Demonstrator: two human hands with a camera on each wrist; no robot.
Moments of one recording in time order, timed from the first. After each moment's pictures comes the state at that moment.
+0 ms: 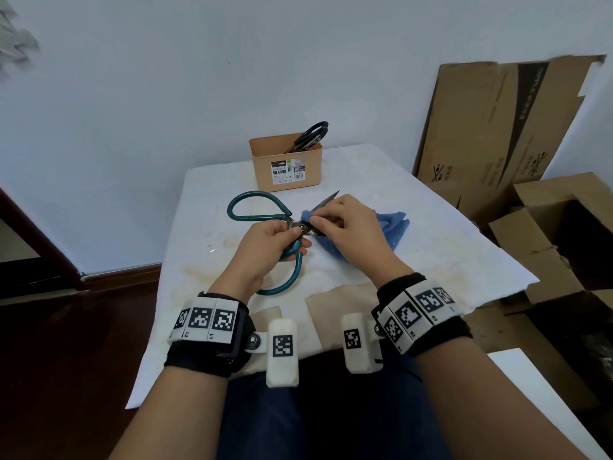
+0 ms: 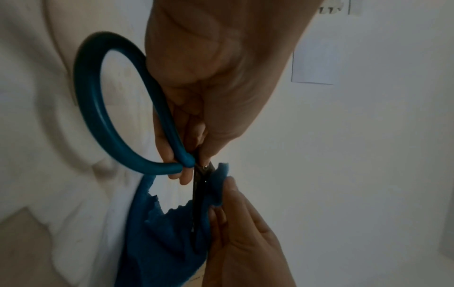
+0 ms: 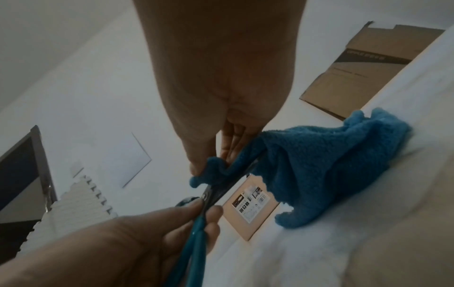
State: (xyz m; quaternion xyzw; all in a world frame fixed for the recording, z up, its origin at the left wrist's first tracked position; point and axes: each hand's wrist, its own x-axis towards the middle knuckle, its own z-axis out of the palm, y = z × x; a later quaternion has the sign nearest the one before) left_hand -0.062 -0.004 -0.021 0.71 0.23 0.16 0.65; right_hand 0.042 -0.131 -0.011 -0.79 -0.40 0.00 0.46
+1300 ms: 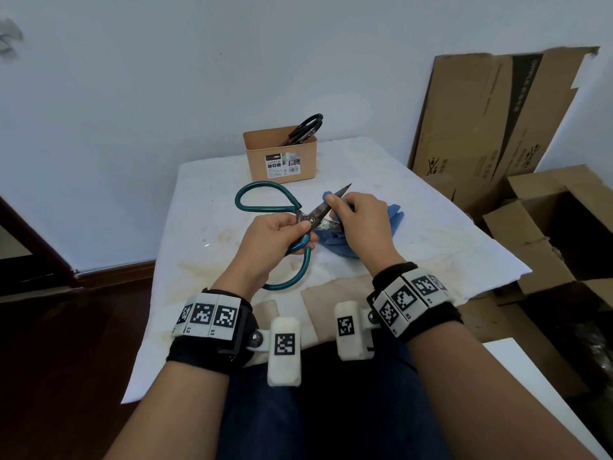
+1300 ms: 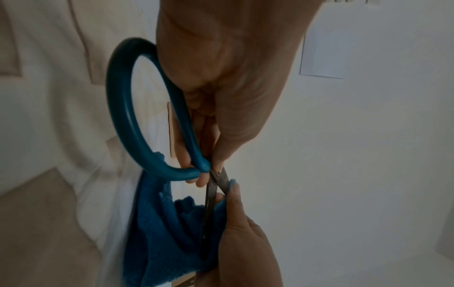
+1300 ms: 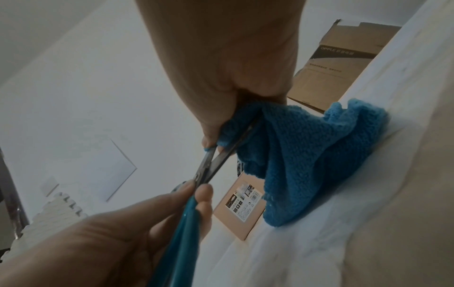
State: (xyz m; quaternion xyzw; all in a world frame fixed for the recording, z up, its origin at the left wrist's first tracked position) left_hand -0.059 -0.015 -0.024 0.72 0.19 0.17 0.65; right_hand 0.049 -0.137 -0.012 -0.81 -0.27 -0.01 0.52
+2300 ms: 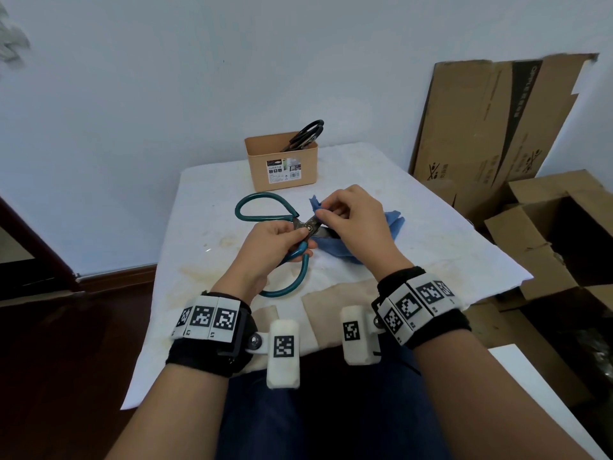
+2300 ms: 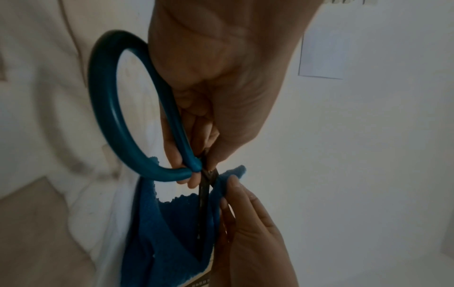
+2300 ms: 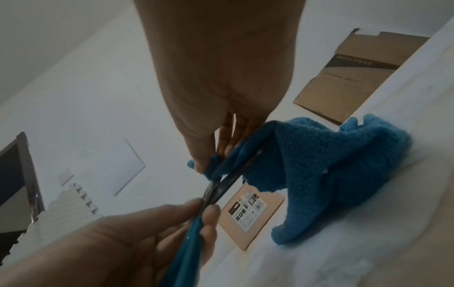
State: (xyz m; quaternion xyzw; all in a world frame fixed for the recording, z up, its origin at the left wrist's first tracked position) left_hand -0.057 -0.013 -0.020 0.69 0.23 0.15 0.67; right_hand 0.052 -0.134 -0.008 -0.80 -0.35 -0.04 0.49
